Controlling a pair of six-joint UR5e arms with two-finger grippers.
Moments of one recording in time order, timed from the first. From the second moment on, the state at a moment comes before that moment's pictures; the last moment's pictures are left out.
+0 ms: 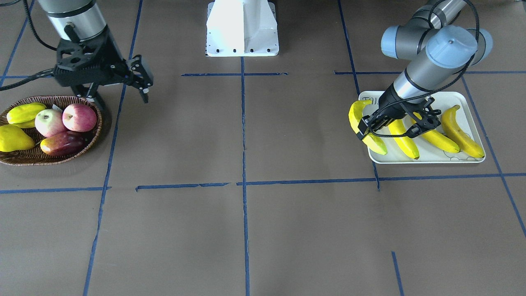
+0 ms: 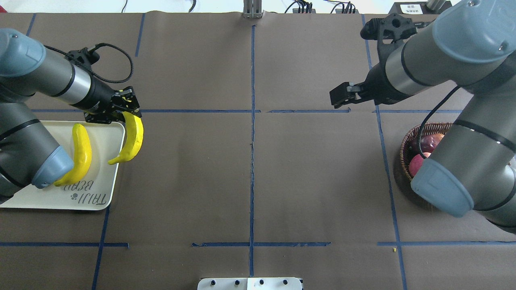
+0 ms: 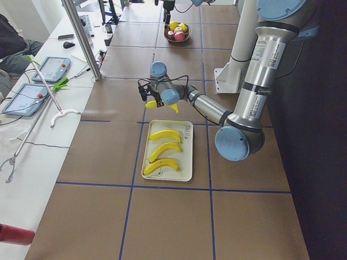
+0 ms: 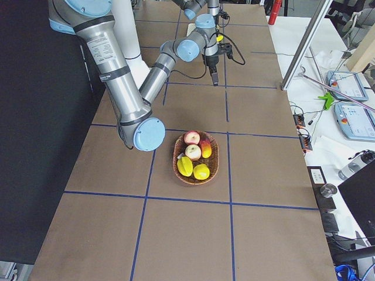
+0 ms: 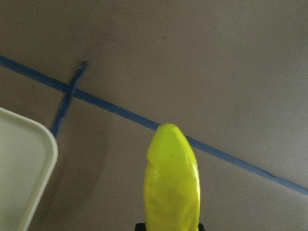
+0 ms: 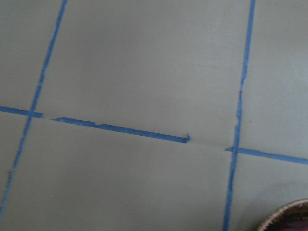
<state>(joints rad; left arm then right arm) -0.86 -1.80 -1.76 -2.00 -2.16 -1.47 0.88 -1.13 2.09 -1.82 1.96 0.75</state>
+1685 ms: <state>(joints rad) -0.94 -1.60 -1.79 -2.01 -2.10 -1.06 1.04 -1.26 1.99 -1.85 2.07 0.55</state>
